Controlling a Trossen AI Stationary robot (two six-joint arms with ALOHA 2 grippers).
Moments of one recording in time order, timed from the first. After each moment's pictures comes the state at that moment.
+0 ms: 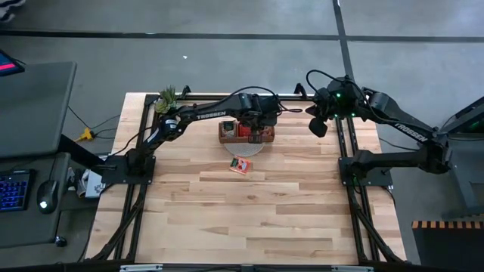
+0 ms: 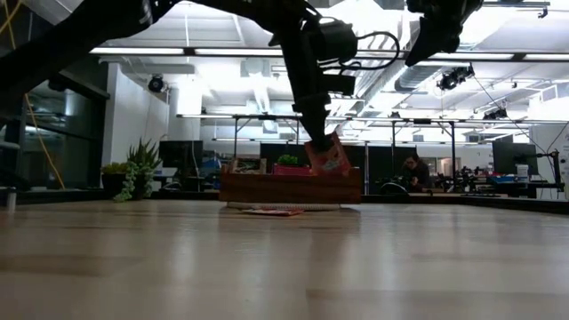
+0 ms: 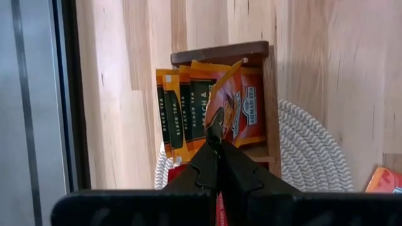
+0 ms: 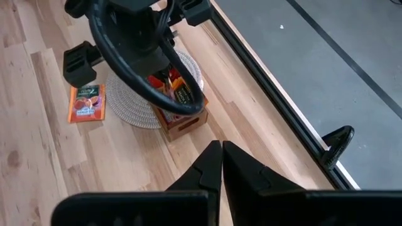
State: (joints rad) left arm 0.27 2.31 2.26 -1.10 -0.17 0.39; right arm -0.54 1.01 1.16 -0.91 0.00 -0.05
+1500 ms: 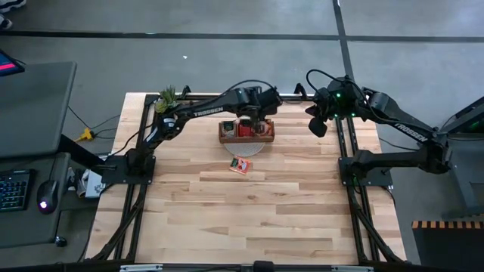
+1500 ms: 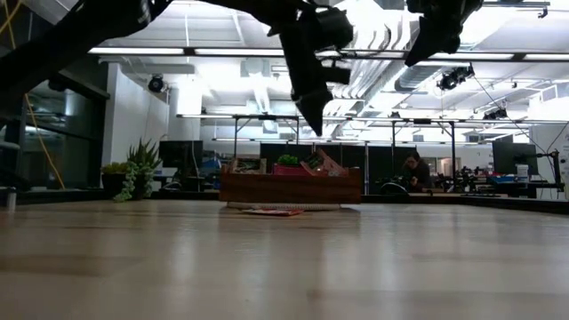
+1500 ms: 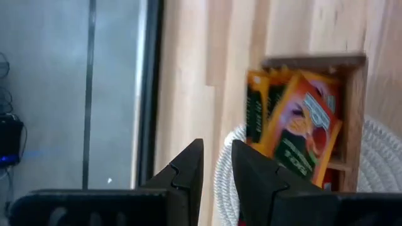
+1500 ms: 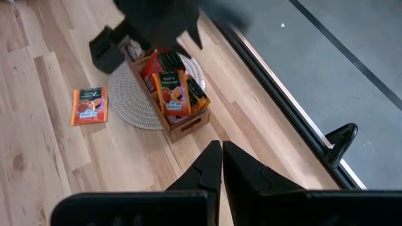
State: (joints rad) left arm 0.29 2.30 2.30 -1.08 -0.36 0.36; right arm -0.54 1.01 1.16 -0.91 -0.01 -0.03
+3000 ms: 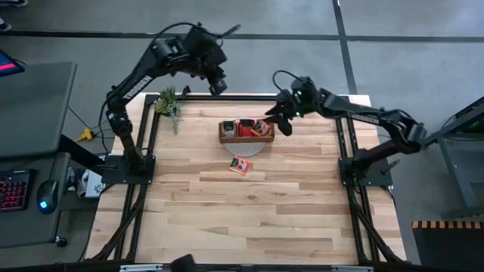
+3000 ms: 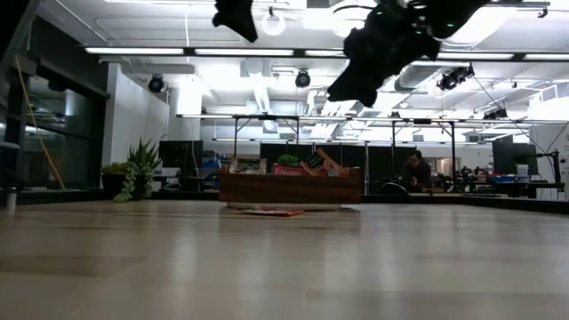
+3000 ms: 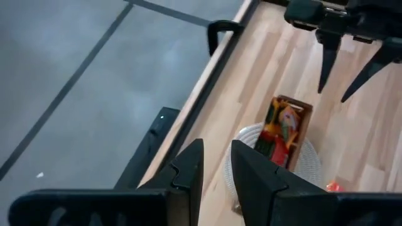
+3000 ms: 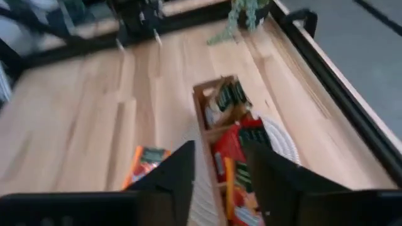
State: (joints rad) left arm 0.55 1.78 2.29 -1.29 -0.06 0.14; right arm -0.58 1.39 0.97 -0.15 -0.48 -0.04
